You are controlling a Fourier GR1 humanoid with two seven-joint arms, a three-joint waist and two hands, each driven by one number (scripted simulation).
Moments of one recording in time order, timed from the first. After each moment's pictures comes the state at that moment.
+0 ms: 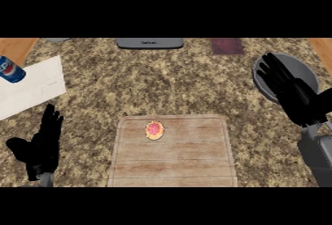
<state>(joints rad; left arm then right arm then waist) 0.03 0.34 -0.11 -1.42 0.33 0.43 -0.07 -0.32 -0.45 0.09 -1.41 -0.46 0.07 0.11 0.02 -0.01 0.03</state>
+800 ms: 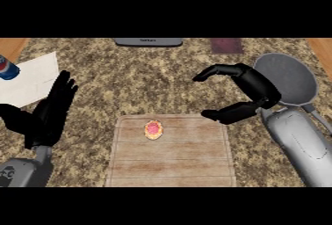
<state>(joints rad) -0.17 0.41 -0.16 -1.54 0.37 0.29 0.11 -0.59 -0.39 0.32 -1.33 -0.12 0.25 -0.28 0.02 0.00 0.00</state>
